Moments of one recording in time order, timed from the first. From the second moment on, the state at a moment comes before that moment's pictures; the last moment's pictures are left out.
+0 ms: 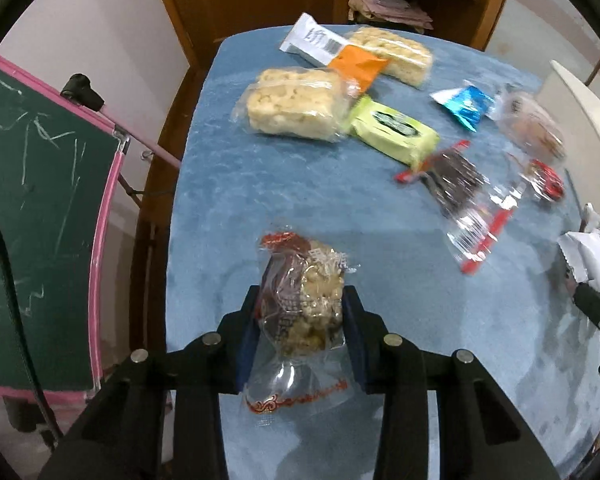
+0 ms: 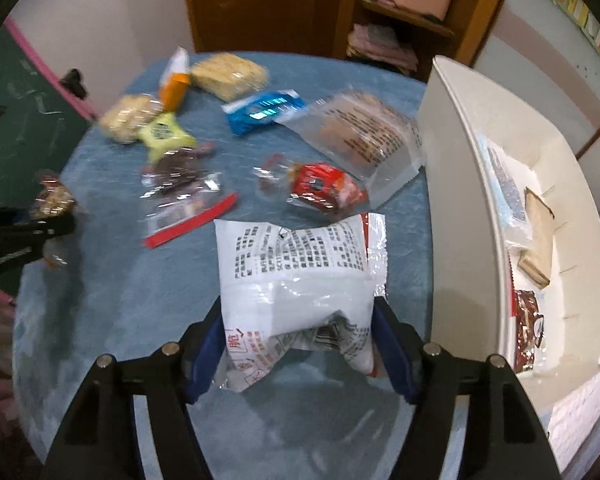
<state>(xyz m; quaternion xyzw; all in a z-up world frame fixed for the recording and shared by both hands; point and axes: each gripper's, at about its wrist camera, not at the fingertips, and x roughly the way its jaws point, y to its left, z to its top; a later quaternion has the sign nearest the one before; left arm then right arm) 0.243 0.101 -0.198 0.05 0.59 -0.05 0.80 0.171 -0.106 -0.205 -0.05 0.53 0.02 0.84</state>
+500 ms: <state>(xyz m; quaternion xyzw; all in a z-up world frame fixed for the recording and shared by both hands) 0.142 0.030 -0.085 0.07 0.52 -0.12 0.84 0.076 -0.141 -0.124 0.00 0.45 0.08 0.89</state>
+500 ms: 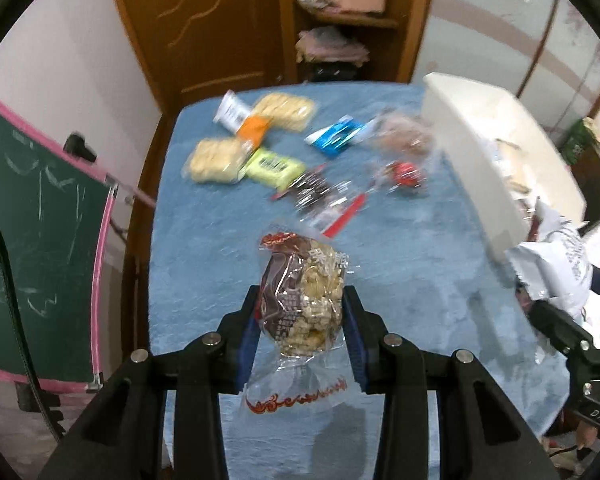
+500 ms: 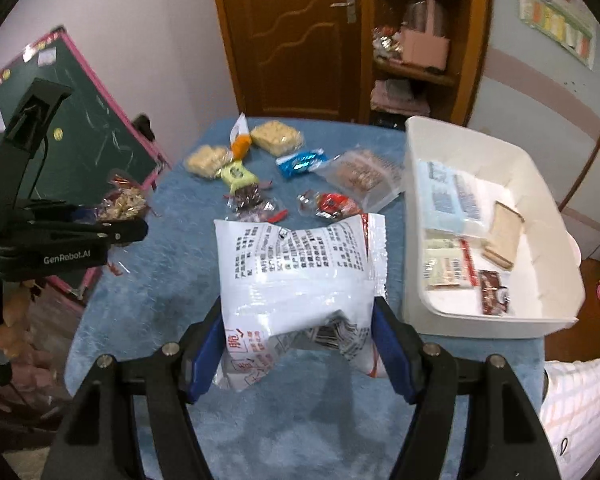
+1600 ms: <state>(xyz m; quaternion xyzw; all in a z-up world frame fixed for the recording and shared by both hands) 0.213 -0.278 0.038 0.11 0.40 -0.23 0.88 0.113 -0.382 -0.011 0.12 0.33 -0.06 0.94</state>
